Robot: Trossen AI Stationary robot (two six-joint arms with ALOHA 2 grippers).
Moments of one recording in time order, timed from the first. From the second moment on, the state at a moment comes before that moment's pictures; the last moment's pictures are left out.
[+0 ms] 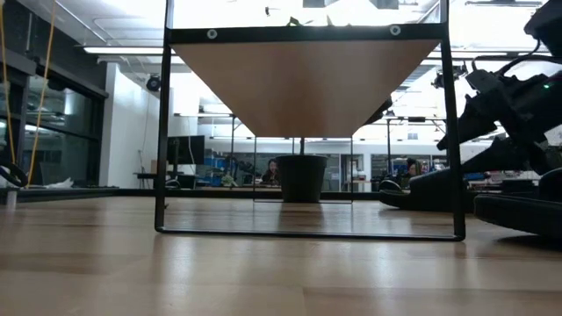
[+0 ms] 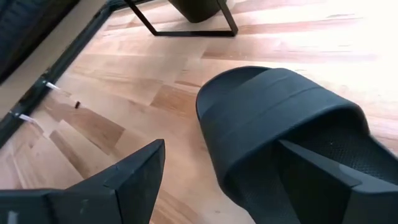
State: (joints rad) left arm -0.61 1.19 1.14 -1.09 -1.12 -0.65; right arm 0.41 0.75 0.16 -0.25 0.85 1.33
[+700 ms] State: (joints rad) left arm -0.61 1.19 1.14 -1.09 -1.12 -0.65; right arm 0.36 0.83 0.16 -0.21 0.83 1.33
